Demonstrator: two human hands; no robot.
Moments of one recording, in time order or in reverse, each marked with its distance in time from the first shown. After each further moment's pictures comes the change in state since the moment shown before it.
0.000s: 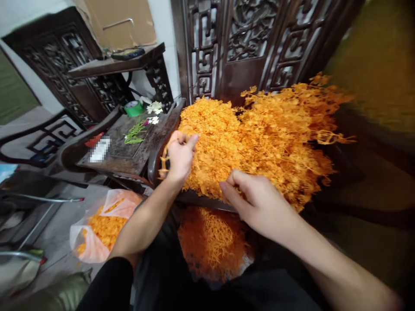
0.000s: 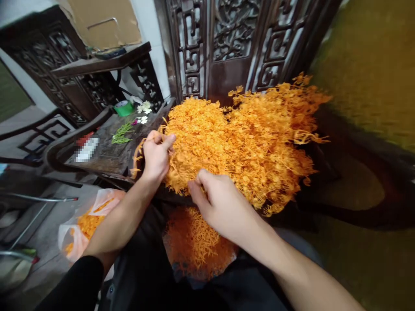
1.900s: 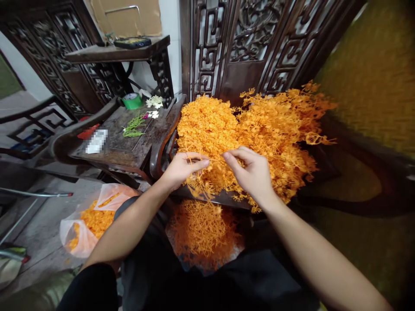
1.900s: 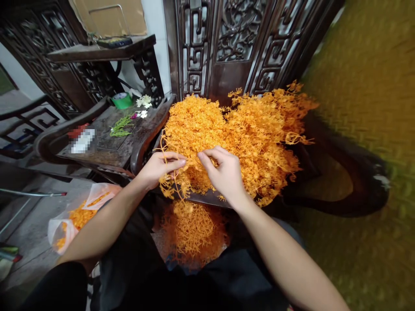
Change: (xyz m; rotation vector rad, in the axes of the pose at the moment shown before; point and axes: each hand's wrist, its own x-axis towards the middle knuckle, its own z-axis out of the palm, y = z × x) left_hand -0.031 0.013 -0.052 0.156 -0.515 -0.383; right_hand 0.029 0.028 0.021 0.062 0.410 -0.086
